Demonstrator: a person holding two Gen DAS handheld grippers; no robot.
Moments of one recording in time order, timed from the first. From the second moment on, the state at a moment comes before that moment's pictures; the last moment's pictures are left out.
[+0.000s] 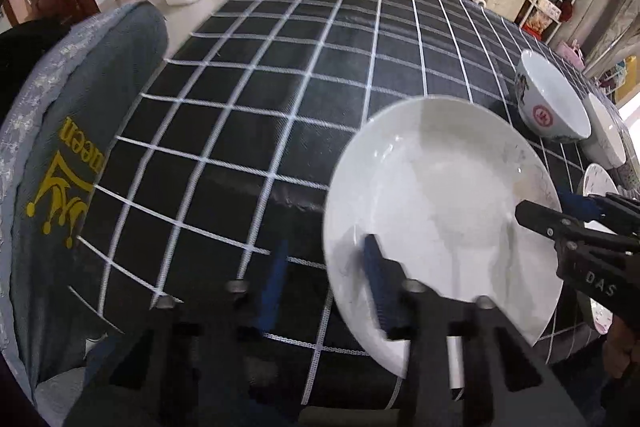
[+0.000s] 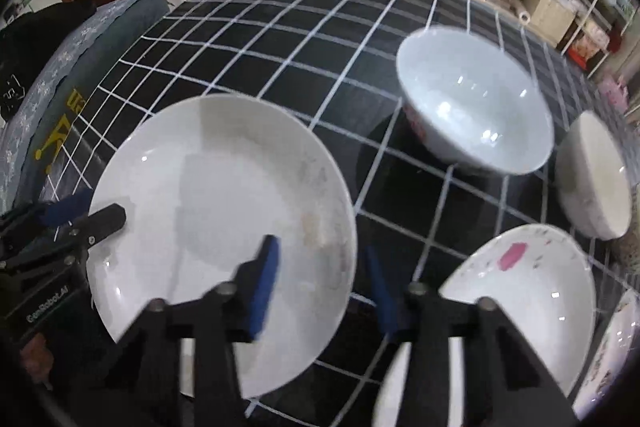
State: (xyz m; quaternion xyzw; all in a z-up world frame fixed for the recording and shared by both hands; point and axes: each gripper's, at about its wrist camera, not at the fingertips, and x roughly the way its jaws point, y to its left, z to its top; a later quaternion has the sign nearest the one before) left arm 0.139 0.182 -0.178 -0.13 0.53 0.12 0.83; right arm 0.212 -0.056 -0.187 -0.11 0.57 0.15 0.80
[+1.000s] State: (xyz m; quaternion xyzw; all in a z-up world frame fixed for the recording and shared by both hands) left arm 0.137 0.177 -0.162 -0.13 0.53 0.13 0.83; right arm 0.213 -0.078 -0.172 -0.06 0.57 0.13 0.81
